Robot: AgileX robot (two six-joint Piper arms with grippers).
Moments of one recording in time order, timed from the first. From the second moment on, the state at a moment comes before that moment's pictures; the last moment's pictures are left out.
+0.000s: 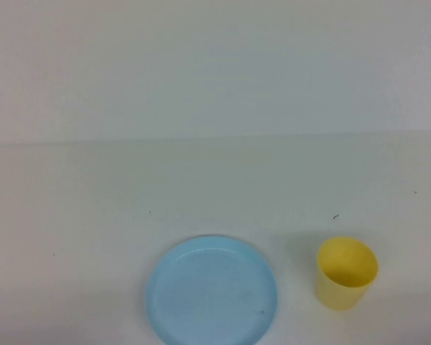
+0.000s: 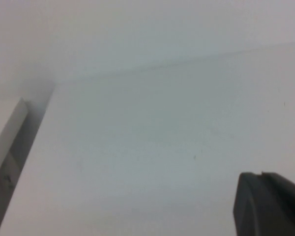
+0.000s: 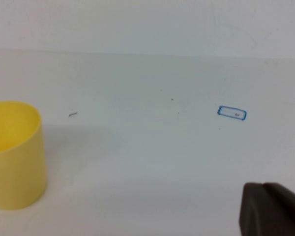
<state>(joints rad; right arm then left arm) -0.03 -0.01 0.03 0.15 0.35 -0.19 -0.01 -0.03 0.03 -0.01 0.22 0.14</state>
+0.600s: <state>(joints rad) -0.03 -0.01 0.03 0.18 -0.20 -0.19 -0.01 -0.03 0.03 -0.01 -0.40 0.12</state>
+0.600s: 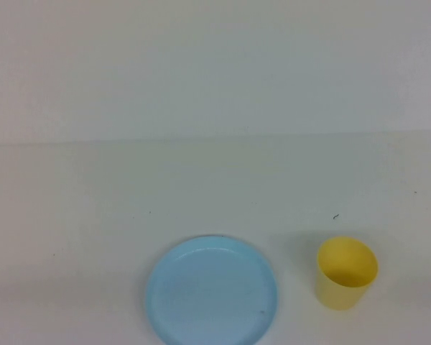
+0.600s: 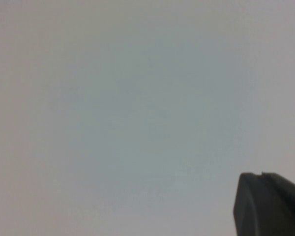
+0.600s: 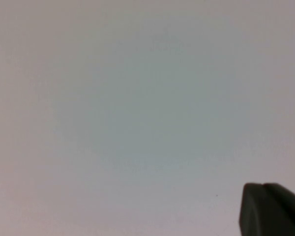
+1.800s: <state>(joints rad) -0.03 0.81 -0.74 0.42 1.02 -0.44 -0.21 0.89 -0.68 -0.66 0.72 0.47</state>
